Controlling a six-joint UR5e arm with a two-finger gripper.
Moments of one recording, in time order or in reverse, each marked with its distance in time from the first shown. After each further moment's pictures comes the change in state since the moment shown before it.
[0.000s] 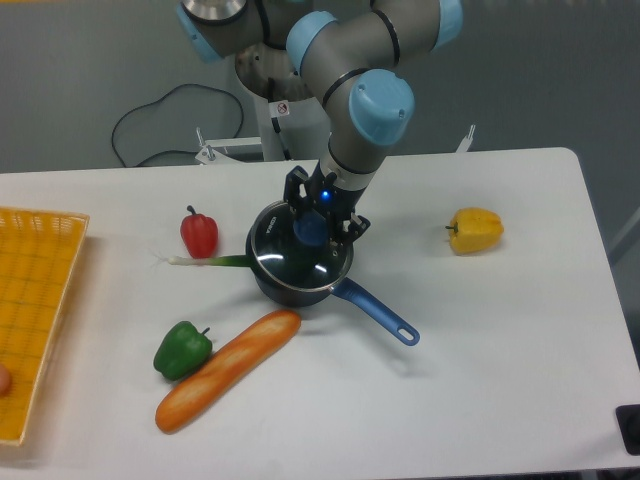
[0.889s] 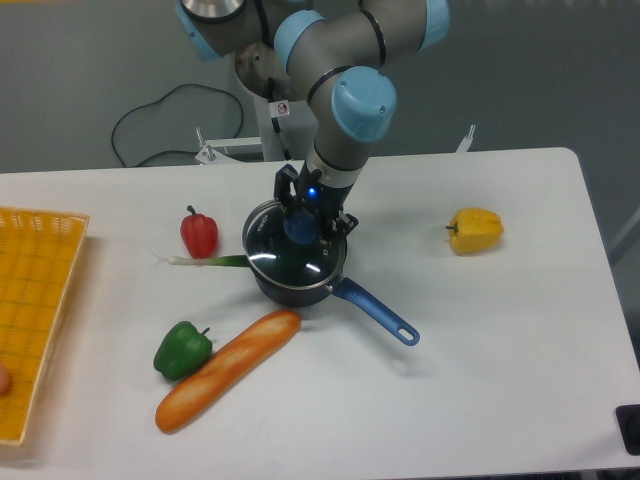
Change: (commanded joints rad) arm -0.028 0.025 -0.048 0.015 0.018 -0.003
